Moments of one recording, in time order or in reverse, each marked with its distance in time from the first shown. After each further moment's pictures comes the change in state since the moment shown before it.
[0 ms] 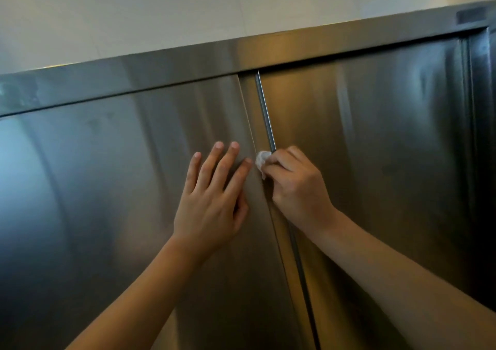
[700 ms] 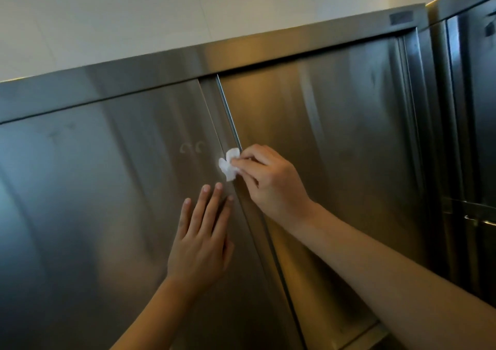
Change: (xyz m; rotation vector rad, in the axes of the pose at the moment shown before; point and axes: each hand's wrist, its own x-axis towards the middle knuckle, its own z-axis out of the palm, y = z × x) left_hand -0.065 0.040 0.023 -0.045 -0.066 0.061; right_hand -0.003 -0.010 -0.031 0.089 -0.029 0.079
